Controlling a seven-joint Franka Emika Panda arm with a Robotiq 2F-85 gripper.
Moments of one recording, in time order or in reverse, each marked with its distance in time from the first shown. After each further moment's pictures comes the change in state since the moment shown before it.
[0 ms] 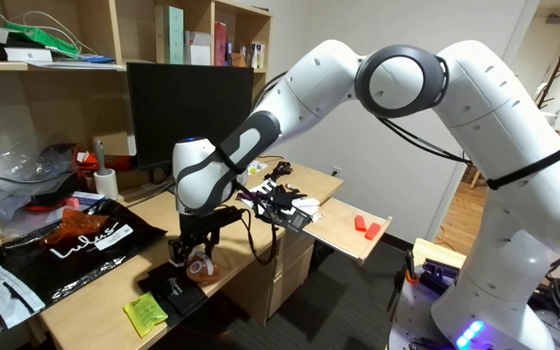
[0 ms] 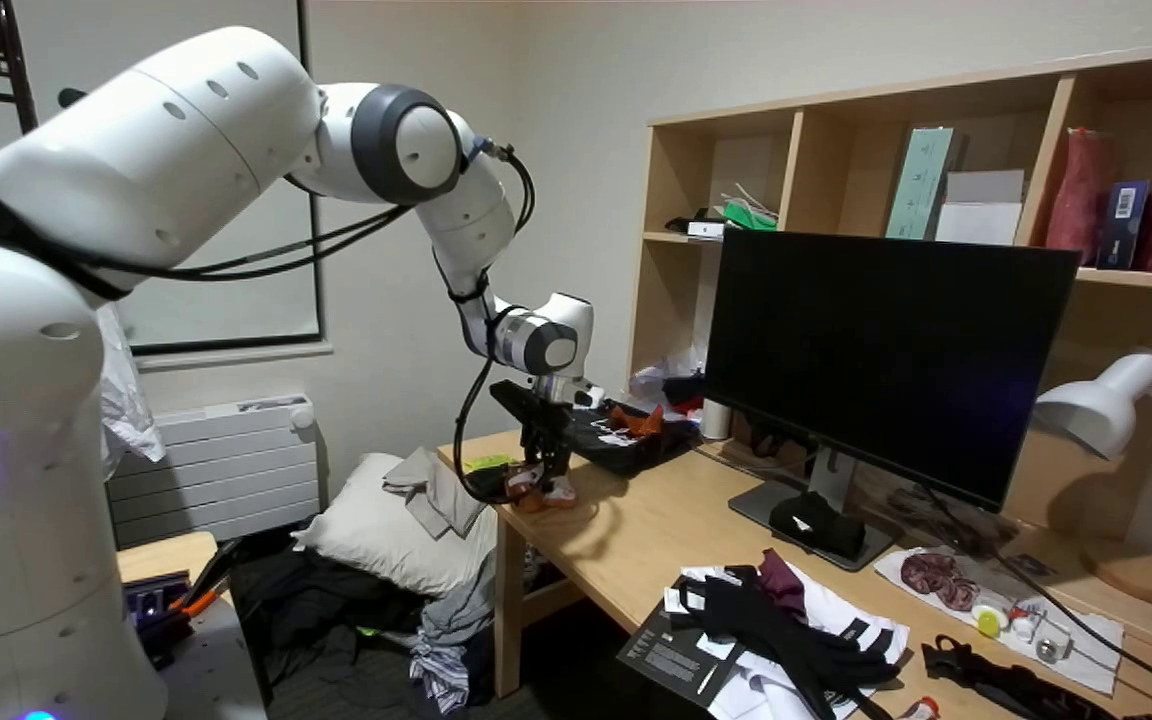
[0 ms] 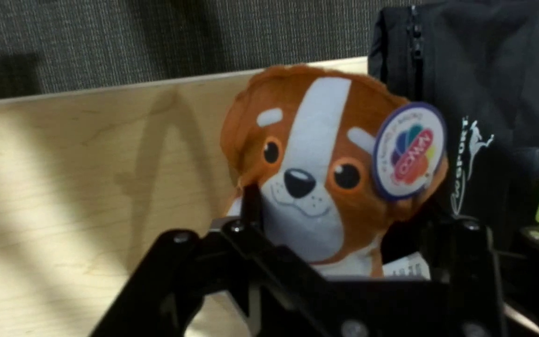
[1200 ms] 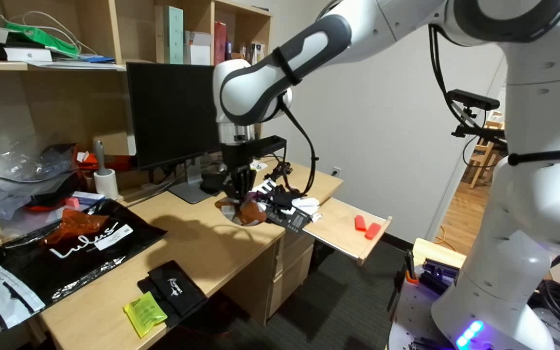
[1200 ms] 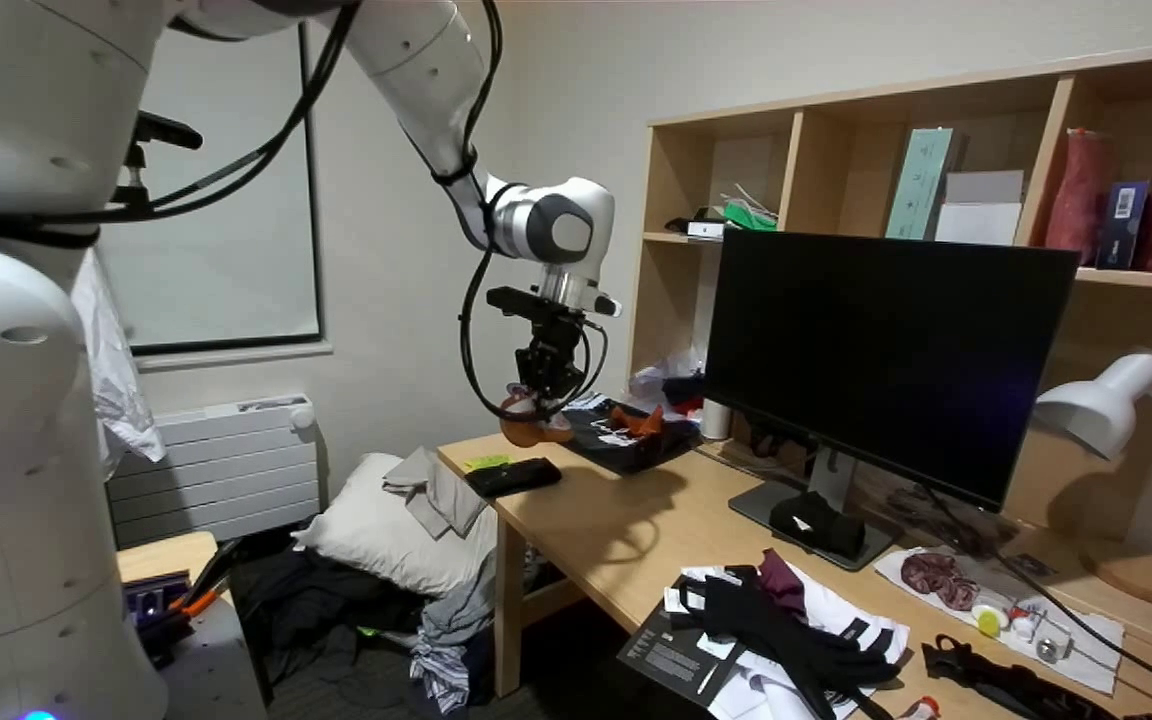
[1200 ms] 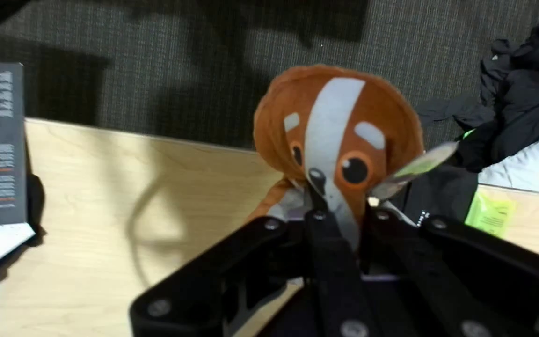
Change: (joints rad) arm -0.118 -0.516 -0.004 -0.330 -0.011 -0.289 -0.356
